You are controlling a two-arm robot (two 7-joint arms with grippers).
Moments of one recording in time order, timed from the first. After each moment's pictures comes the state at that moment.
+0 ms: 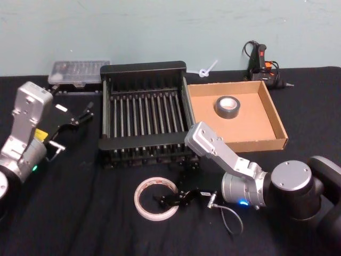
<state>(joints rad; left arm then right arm) -0.20 0.60 0.45 -1.41 -0.25 -0.12 0.03 0.33 0.41 -0.68 -1.40 0.19 0.27 0.59</state>
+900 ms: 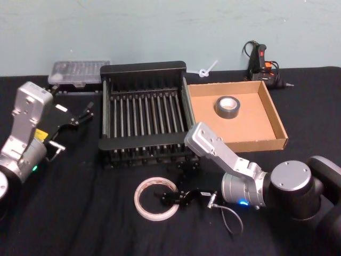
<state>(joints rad) -0.20 0.60 0.45 -1.41 -0.25 -0.12 0.03 0.33 0.41 -0.68 -1.40 0.18 0.27 0.58</state>
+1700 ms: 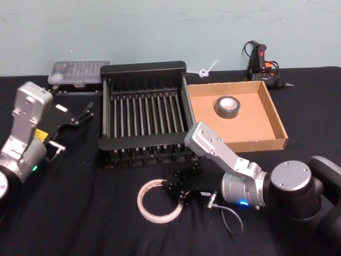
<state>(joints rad) -0.20 0.60 0.45 -1.41 -0.25 -0.12 0.03 0.33 0.41 -0.68 -1.40 0.18 0.27 0.59</state>
